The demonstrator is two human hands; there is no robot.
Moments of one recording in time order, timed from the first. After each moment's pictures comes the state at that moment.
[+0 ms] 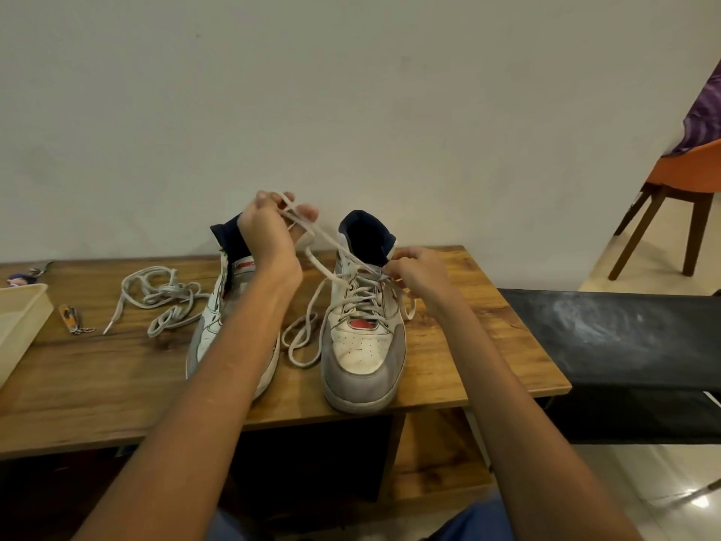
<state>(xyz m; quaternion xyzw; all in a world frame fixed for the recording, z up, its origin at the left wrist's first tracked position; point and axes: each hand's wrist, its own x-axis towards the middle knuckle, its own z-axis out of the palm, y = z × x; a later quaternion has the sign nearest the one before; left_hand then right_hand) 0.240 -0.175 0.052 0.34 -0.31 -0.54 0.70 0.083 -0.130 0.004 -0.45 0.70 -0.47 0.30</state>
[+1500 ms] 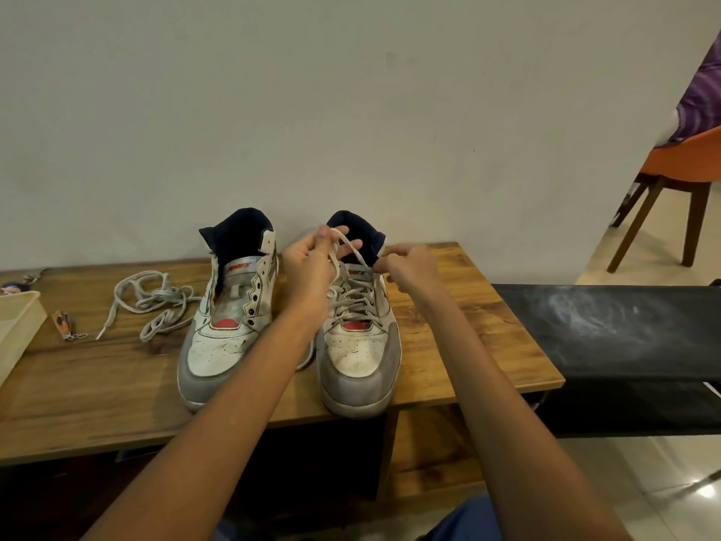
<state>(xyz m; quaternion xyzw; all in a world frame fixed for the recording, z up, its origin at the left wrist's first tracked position) 0.211 -0.146 0.021 0.39 -0.46 -0.56 0.58 0.087 -0.130 0.005 -0.43 0.71 -0.48 0.28</state>
